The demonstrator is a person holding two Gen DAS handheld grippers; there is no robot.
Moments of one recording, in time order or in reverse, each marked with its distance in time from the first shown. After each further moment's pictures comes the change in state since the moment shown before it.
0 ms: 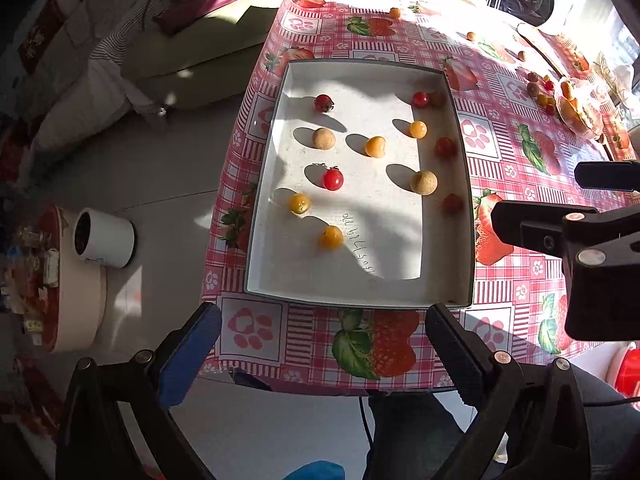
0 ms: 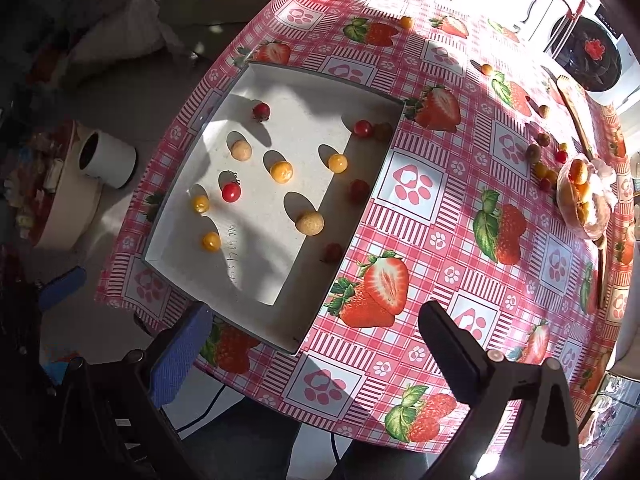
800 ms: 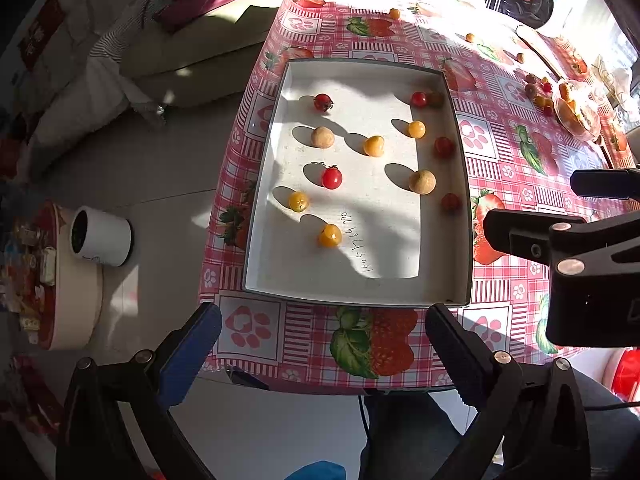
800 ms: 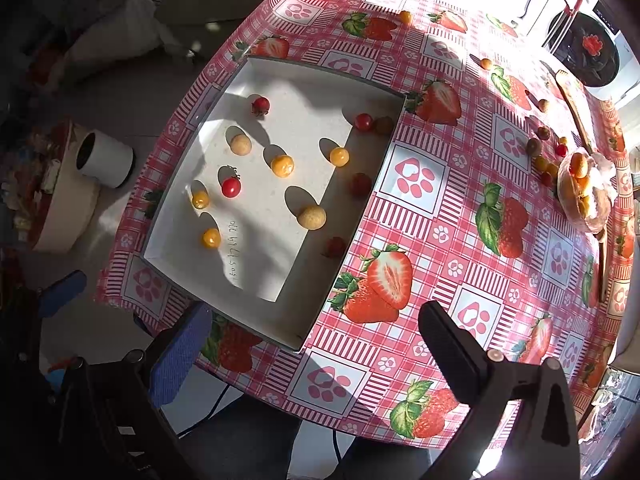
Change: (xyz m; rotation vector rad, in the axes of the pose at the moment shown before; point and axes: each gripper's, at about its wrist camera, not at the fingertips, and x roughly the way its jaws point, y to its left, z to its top) left arm 0.000 0.004 -0.001 0.005 -0.005 -0.007; right arm 0.003 0.002 -0.001 0.004 0.012 -0.005
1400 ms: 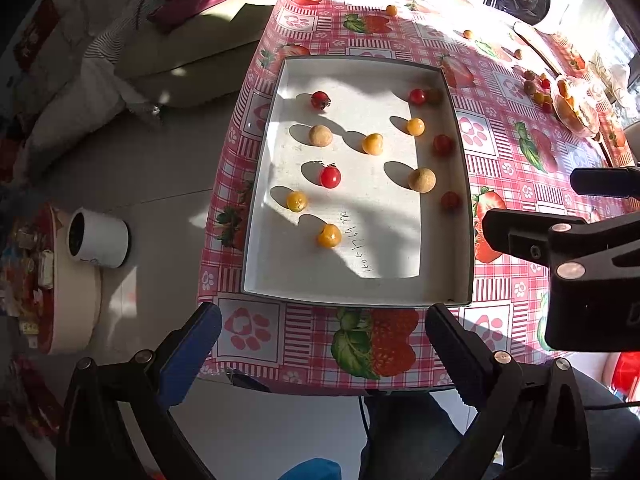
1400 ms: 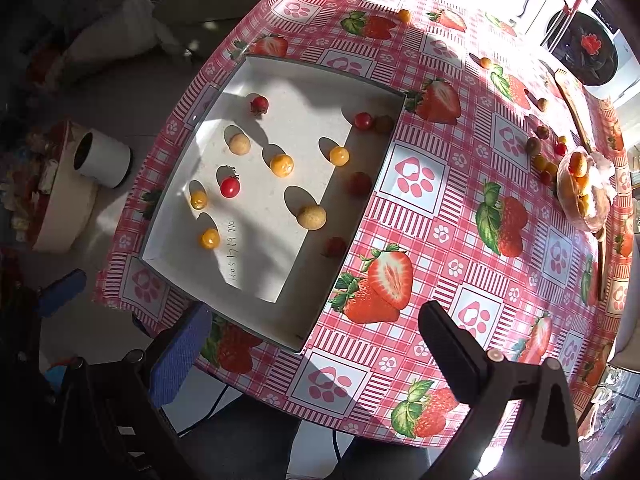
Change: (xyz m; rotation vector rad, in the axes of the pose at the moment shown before) left arm 0.004 0.000 0.002 0.015 0.007 -0.007; right arm 0.003 0.000 -0.001 -0.016 0.006 -0.001
